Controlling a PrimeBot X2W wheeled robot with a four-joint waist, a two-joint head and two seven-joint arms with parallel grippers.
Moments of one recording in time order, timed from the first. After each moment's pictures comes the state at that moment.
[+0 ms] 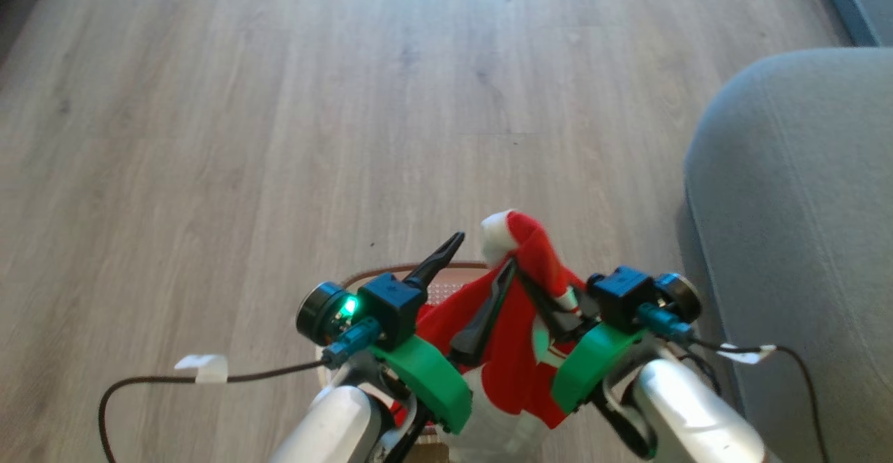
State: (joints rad) left arm -0.23 0.06 -0.63 0.10 -0.33 -0.01 -0.11; right arm -0.30 -0.12 0.54 0.44 0.27 0.13 -0.26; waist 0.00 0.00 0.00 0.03
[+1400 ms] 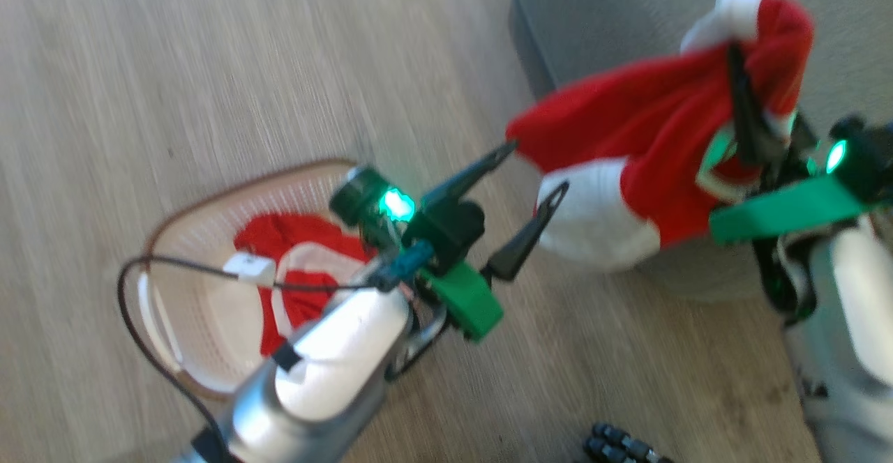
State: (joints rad) left arm -0.59 0.06 -0.79 0.31 -0.29 -0.04 -0.25; right arm -0.42 -0.22 0.09 0.17 0.24 0.13 -0.26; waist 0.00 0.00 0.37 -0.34
